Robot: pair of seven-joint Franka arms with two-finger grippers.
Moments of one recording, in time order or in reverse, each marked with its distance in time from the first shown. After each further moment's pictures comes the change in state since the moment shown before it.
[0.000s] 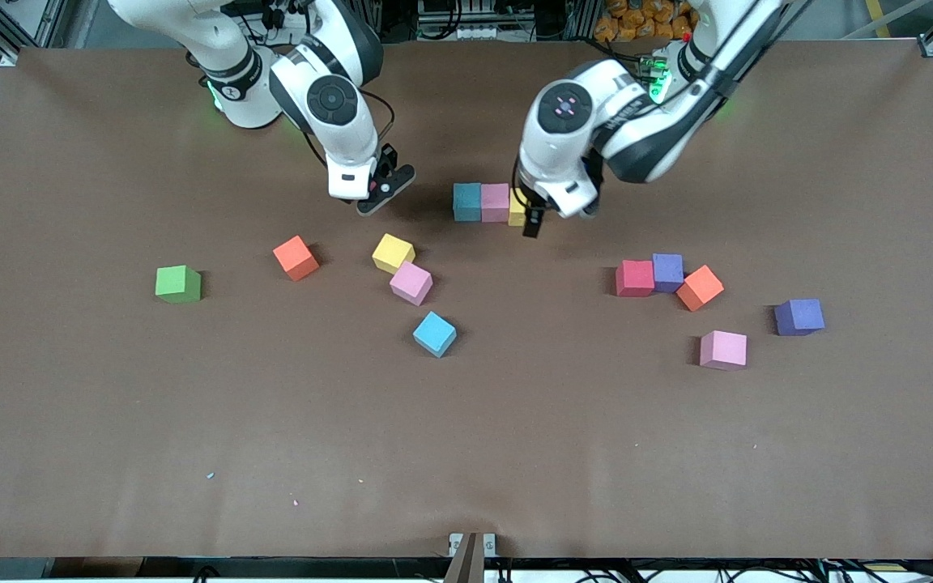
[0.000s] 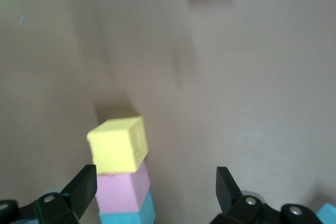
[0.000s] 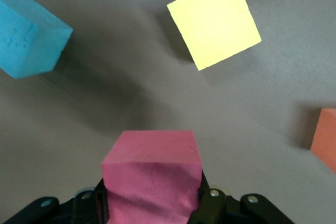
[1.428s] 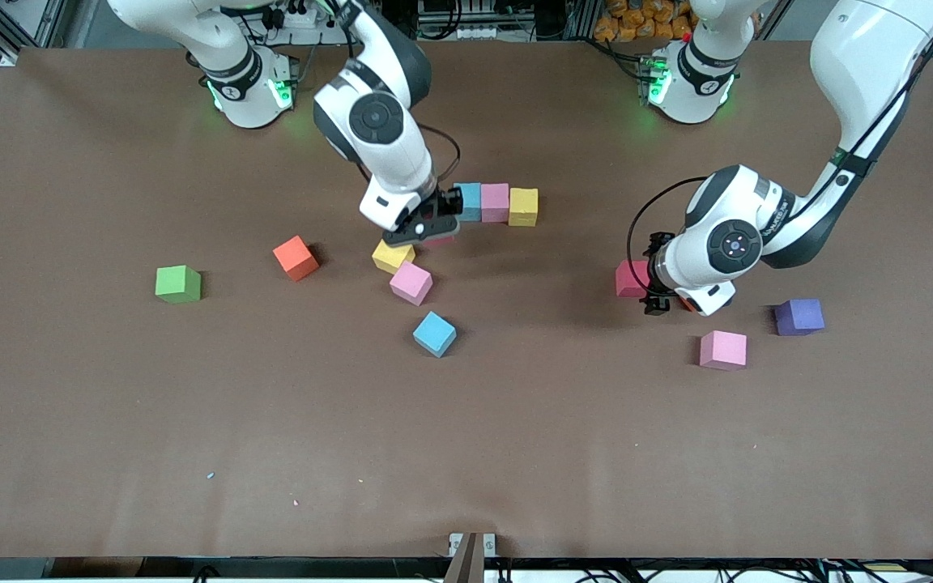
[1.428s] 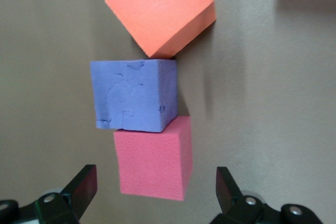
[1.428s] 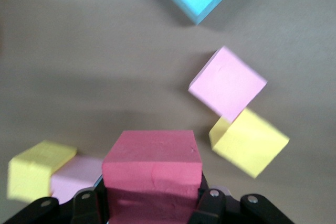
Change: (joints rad) left arm 0.281 0.158 0.125 -0.027 0.122 0.014 0.204; right arm 0.089 0.309 -0.077 0.467 -0.097 0.002 0.540
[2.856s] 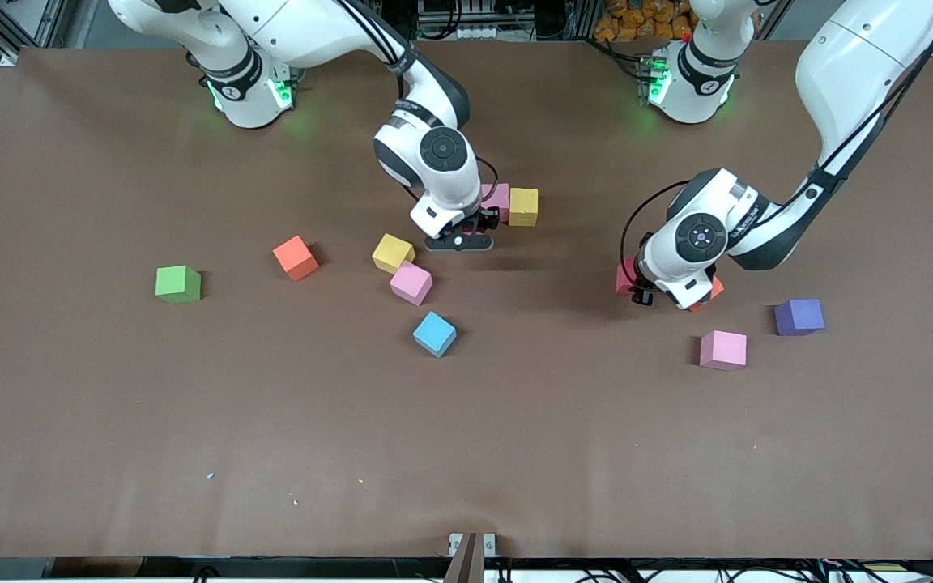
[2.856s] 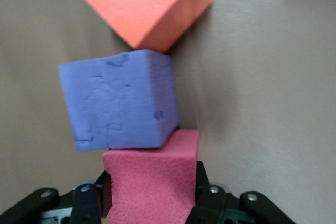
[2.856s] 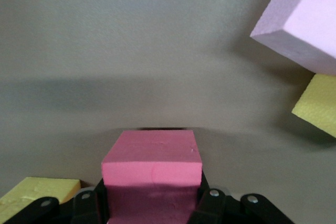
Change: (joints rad) left arm -0.011 0.063 -0.001 -0.045 0.172 0.090 -0.014; right arm 0.093 0.227 0.038 0.064 -0.066 0.132 0.325
